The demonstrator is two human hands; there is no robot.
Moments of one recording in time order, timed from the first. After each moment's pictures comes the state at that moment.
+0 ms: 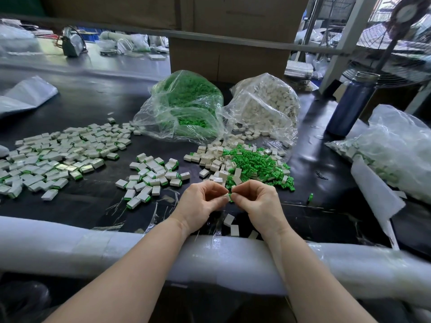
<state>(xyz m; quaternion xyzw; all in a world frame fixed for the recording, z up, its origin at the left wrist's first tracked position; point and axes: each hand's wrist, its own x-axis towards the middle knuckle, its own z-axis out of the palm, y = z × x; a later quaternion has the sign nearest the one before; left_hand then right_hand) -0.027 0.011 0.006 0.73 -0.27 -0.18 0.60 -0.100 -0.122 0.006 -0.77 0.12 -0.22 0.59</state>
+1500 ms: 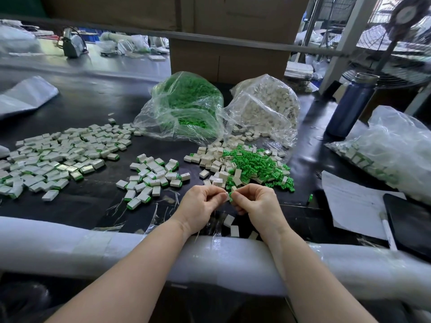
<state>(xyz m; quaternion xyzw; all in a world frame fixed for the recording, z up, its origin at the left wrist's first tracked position) -0.027 0.011 0.005 0.78 -0.29 -0.14 0.53 -0.101 -0.118 0.010 -0.73 0.16 -0.18 0.64</state>
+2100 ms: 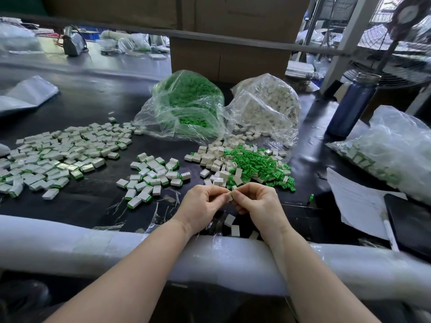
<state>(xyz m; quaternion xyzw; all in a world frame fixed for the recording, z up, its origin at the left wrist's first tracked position) -0.031 0.011 0.008 0.78 -0.29 -0.14 0.54 -0.102 -0.118 0.011 -0.72 0.14 -0.17 0.66</state>
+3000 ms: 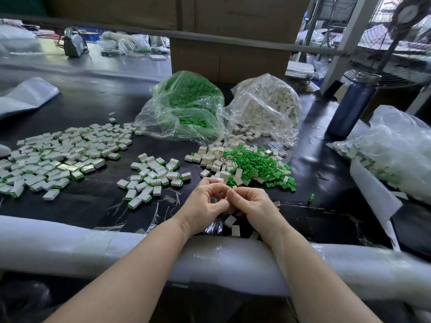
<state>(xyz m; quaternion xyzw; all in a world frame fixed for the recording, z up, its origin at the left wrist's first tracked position) -0.037 0.010 0.018 0.74 -0.31 -0.17 0.58 -0.101 -0.116 0.011 -0.77 0.08 -0.09 0.63</state>
